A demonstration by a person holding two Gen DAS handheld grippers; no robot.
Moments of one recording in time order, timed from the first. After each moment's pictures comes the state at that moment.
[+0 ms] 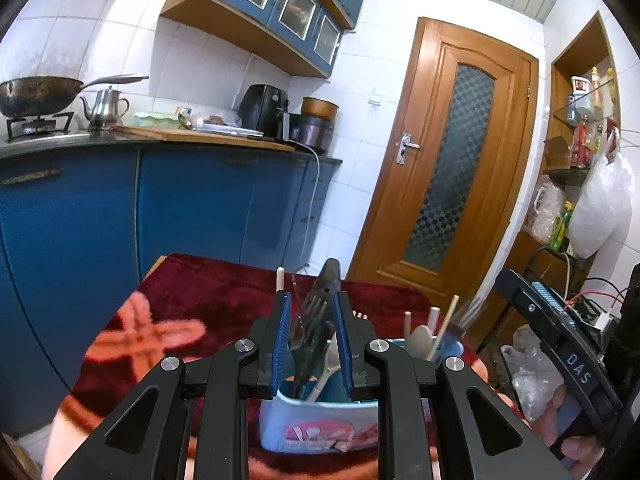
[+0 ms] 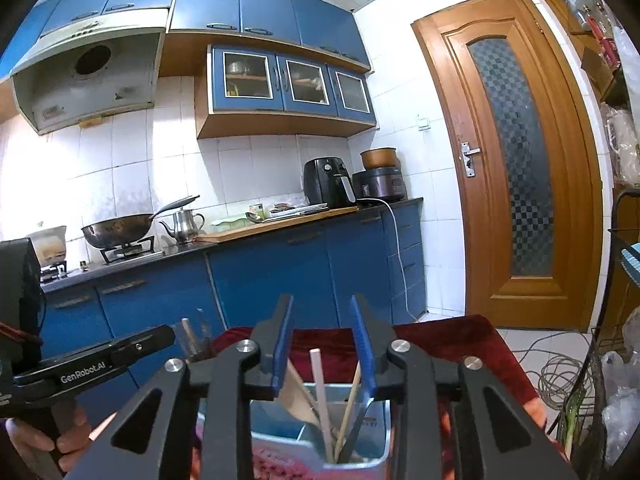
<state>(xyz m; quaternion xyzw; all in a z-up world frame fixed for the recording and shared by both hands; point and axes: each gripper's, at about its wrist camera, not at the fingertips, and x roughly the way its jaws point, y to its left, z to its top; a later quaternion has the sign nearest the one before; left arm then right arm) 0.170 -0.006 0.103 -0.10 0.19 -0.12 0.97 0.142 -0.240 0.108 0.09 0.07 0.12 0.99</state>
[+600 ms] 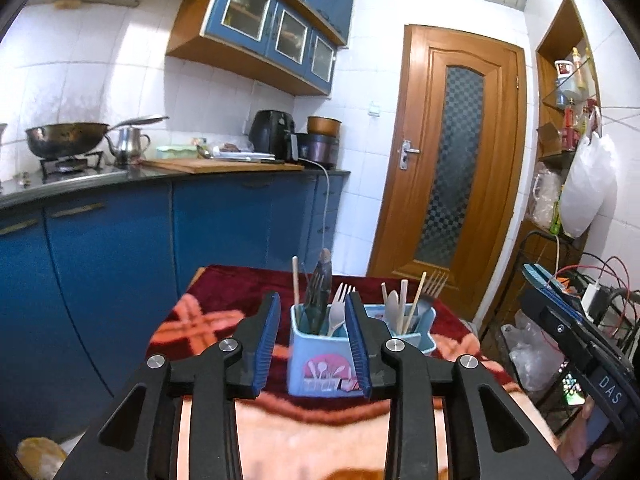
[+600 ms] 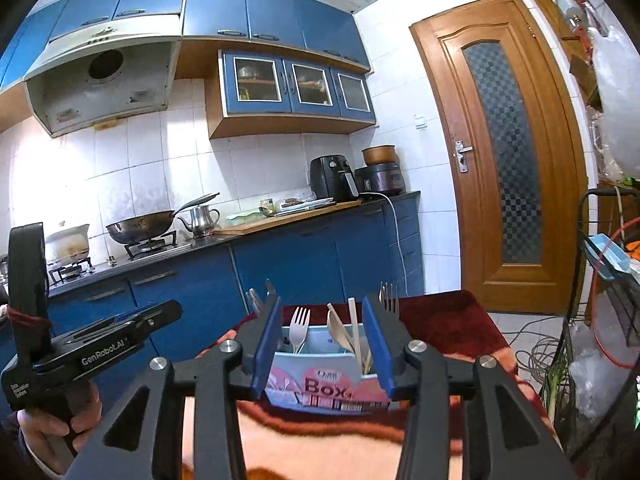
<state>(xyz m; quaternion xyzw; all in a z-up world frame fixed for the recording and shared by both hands) 0.058 0.002 0.134 -0.05 0.16 -0.09 0.98 0.026 -0.227 0.121 0.09 0.08 0.12 0.99</state>
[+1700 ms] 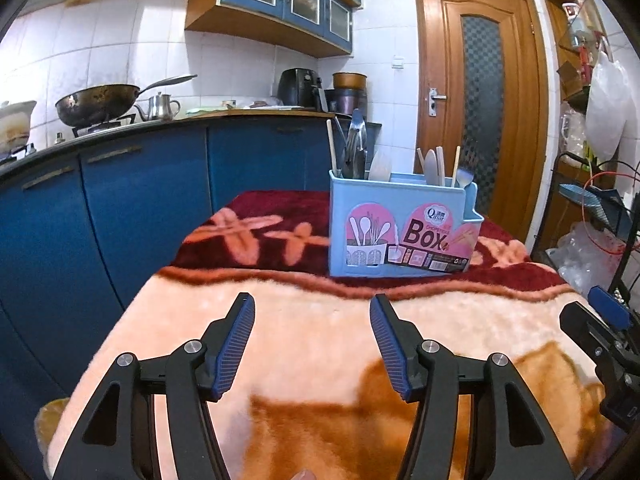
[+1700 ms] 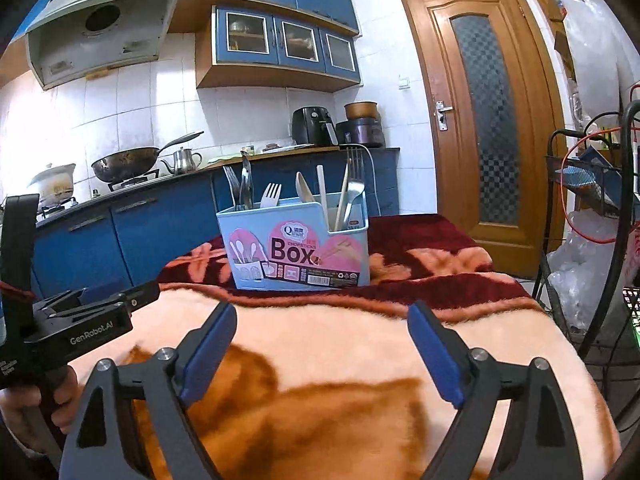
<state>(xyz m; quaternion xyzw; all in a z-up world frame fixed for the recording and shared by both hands) 0.023 -0.004 0.014 0.00 0.21 -0.02 0.98 -0.018 -0.228 -0.002 0.06 0.15 0.08 0.98</state>
